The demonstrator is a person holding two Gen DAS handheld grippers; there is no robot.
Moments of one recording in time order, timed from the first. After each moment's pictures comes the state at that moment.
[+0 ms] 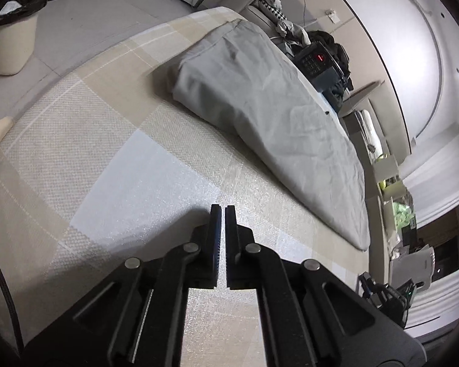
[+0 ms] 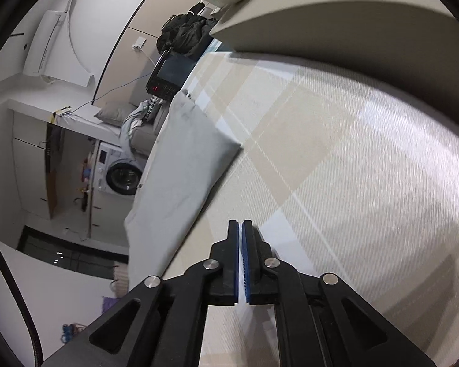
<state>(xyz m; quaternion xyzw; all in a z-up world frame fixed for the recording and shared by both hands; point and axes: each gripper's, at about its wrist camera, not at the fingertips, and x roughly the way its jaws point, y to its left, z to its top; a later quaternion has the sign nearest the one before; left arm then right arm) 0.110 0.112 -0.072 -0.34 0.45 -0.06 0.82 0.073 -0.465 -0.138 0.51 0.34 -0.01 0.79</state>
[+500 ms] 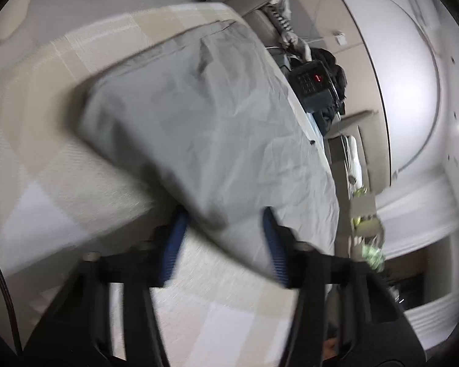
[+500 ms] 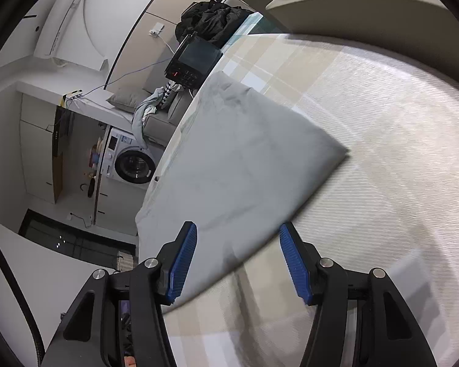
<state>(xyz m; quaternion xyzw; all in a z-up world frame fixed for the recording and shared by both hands) 0.194 0.095 -0.075 -0.45 0.44 -0.07 0.78 0.152 -0.421 -0.119 0.49 0.35 0.02 0.79</state>
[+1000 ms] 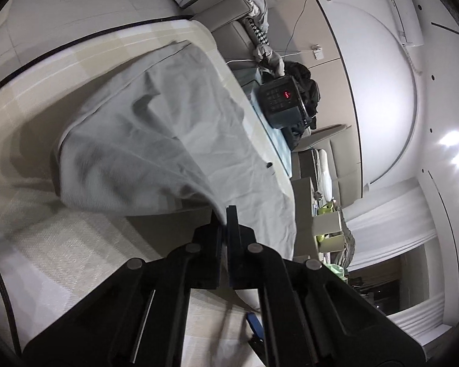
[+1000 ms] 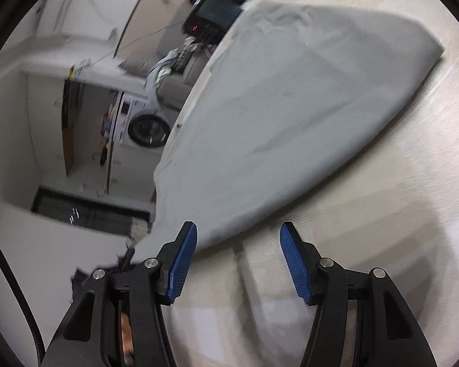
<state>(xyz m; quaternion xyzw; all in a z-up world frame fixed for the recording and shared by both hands) 0.228 0.094 -0.019 -0.48 0.39 -0.11 0.78 0.185 -0.339 -0.123 0.51 0.40 0.08 0.76</state>
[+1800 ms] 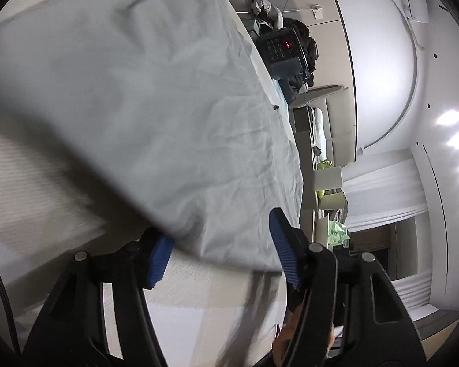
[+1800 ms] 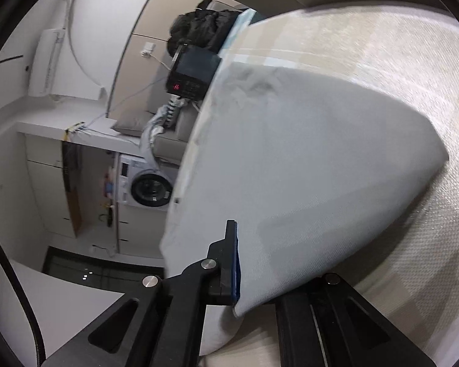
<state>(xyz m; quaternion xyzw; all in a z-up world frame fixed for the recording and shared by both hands) 0.217 0.052 -0.080 -0.47 0.46 -0.18 0.73 0.221 -0.390 -0.116 0.56 0.31 0.03 0.77</state>
